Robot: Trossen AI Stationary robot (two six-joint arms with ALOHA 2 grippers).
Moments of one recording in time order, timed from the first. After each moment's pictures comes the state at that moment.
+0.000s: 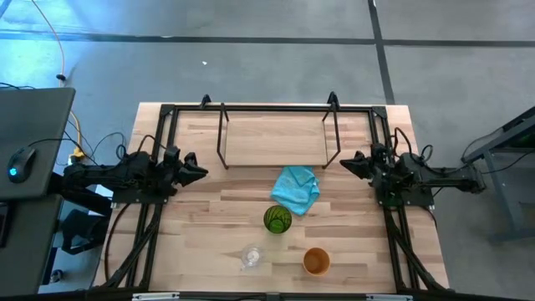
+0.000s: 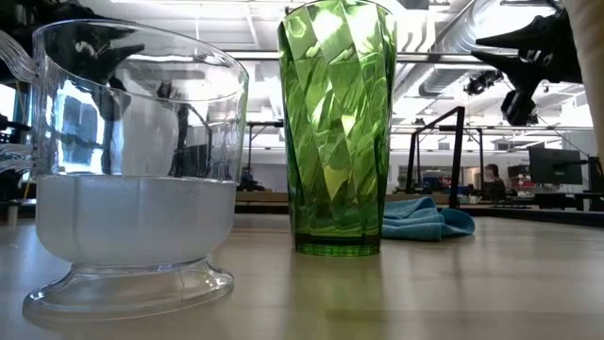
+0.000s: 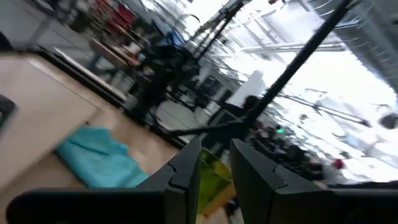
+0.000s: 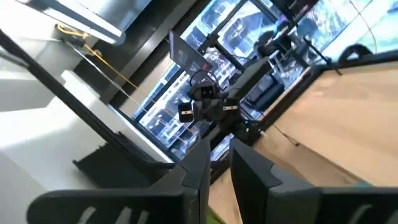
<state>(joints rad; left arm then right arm) 0.11 0.01 0.01 0.17 0.08 -0.72 0.01 0.01 0.02 0.21 0.12 0.81</state>
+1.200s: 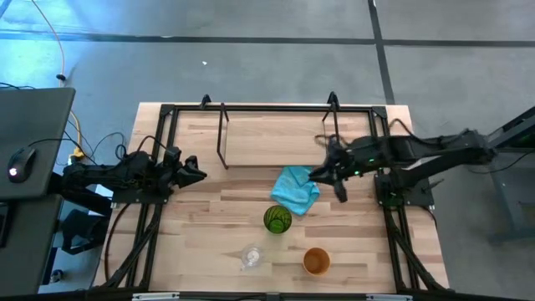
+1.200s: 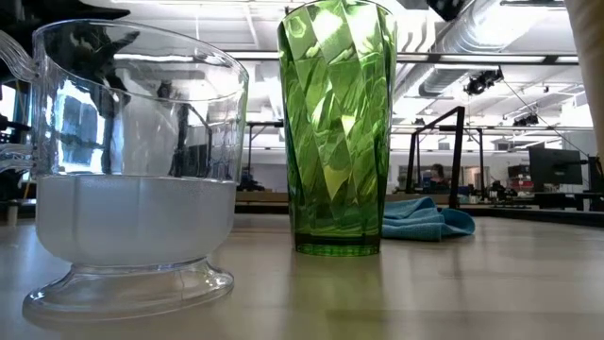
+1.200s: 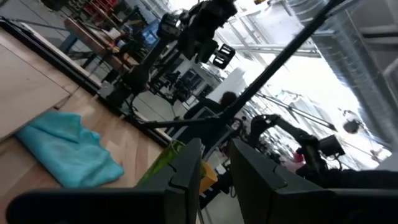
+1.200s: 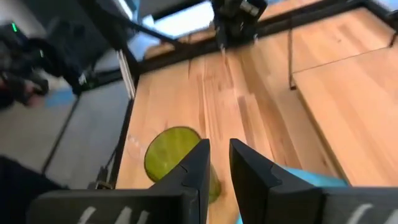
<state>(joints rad) 0.11 0.02 0.01 0.21 0.15 -0.79 0.15 1.08 1.09 -0.48 -0.01 0.35</state>
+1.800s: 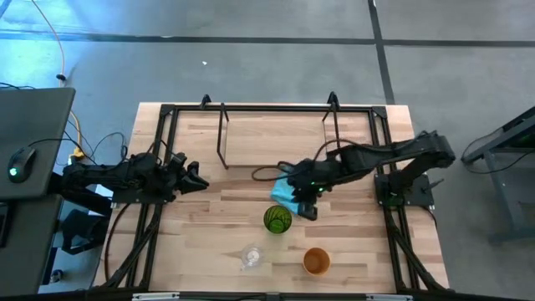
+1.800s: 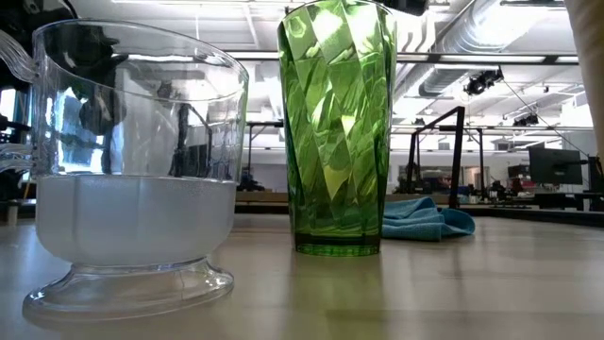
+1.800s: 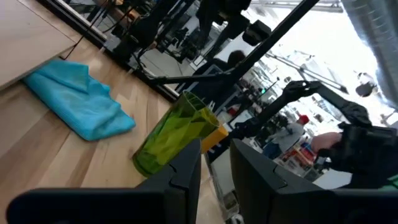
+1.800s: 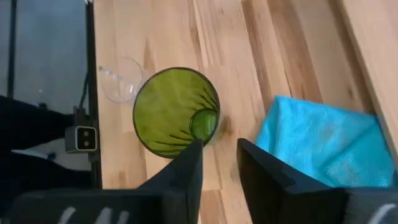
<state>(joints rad) 0.11 0.02 0.01 0.05 0.24 -0.76 0.22 1.59 1.58 -0.96 -0.04 0.43</state>
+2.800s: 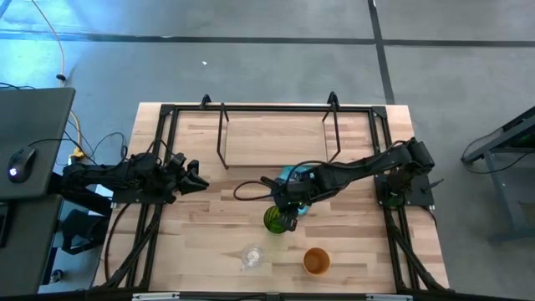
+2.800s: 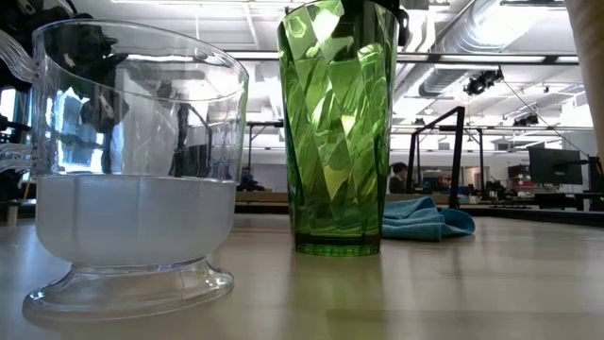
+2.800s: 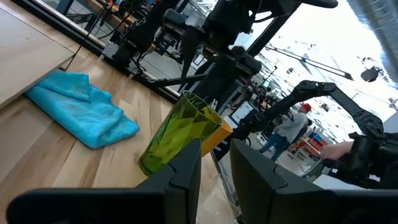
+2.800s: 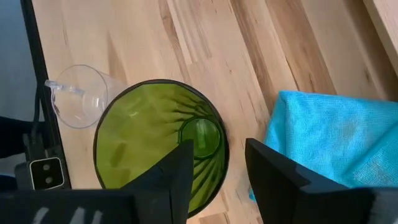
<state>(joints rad) 0.11 0.02 0.01 0.05 0.25 -0.68 0.27 1.80 1.64 -0.92 0.06 0.57</state>
